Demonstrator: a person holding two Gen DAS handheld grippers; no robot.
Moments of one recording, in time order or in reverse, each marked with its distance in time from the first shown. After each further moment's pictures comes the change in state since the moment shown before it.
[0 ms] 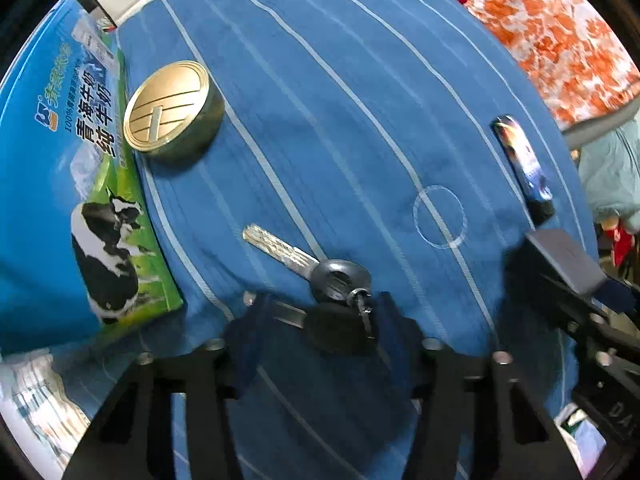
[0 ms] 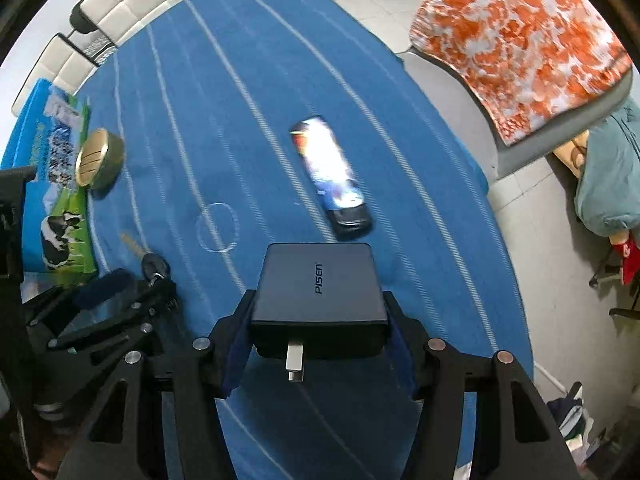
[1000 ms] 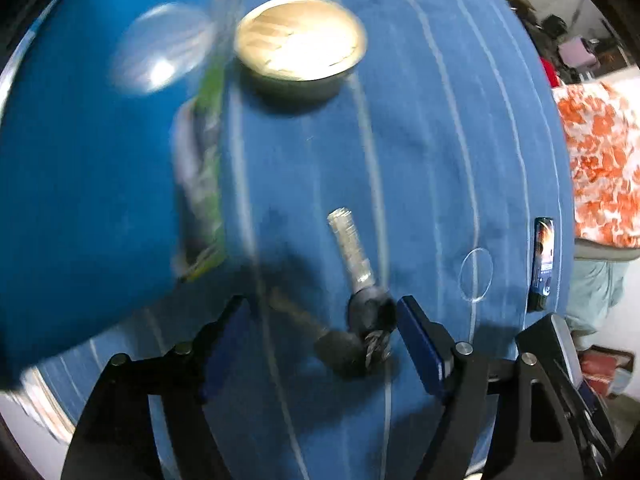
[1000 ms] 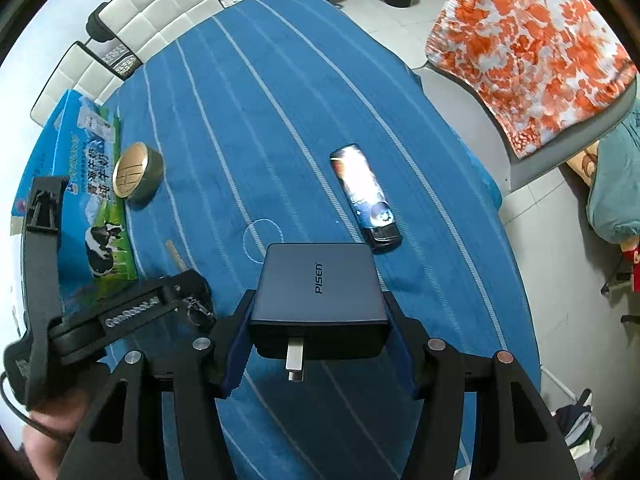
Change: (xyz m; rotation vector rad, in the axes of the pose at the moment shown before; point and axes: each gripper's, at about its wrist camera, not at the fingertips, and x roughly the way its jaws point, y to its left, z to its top) left arm 0.013 0.059 0.001 -0.419 0.034 -0.124; right arm -0.026 0.003 0.001 0.013 -0.041 0.042
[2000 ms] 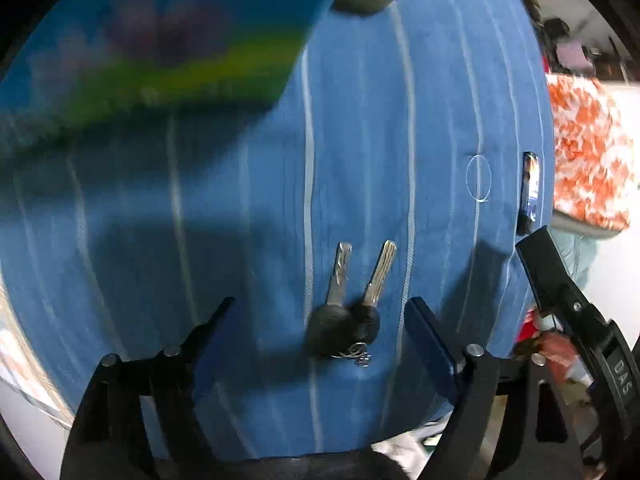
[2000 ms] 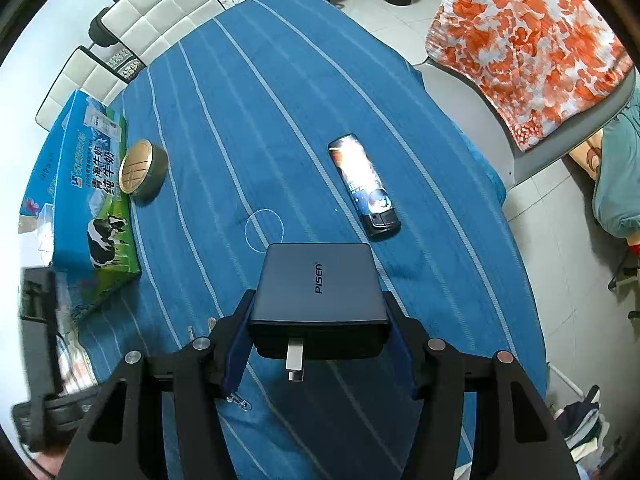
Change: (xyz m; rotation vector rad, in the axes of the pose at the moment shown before) left arm 0.005 0.061 -0.060 -0.105 0.212 -0.158; right arm -0.002 -0.004 -0.011 0.013 0.007 0.035
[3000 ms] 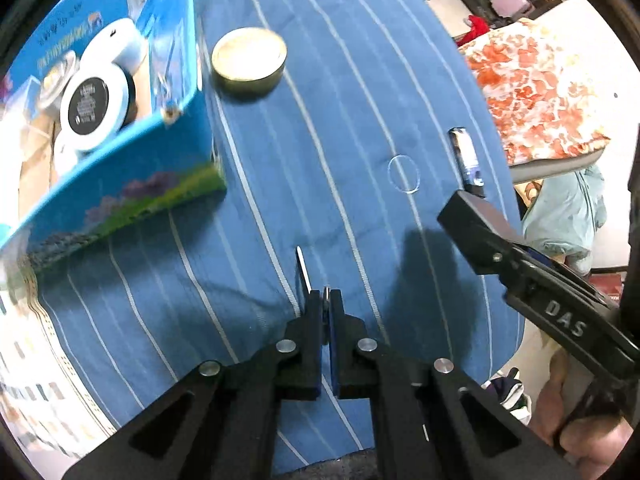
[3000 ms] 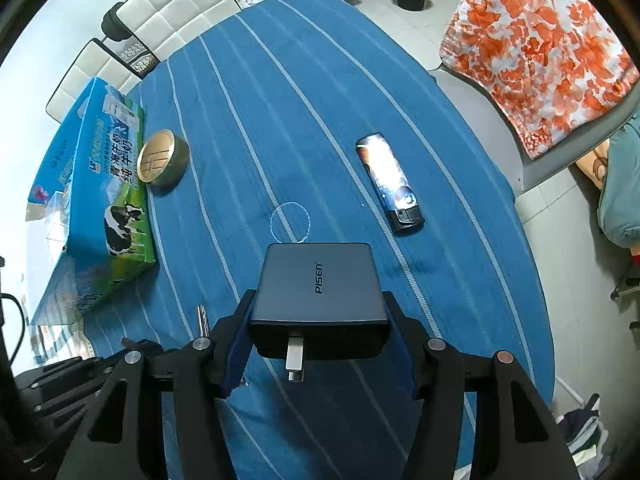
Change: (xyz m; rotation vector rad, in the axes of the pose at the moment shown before) left arm -0.082 -0.028 -0.015 0.342 -0.183 0.092; right arm -0.010 0.021 -0.008 -0.039 -0.029 0.025
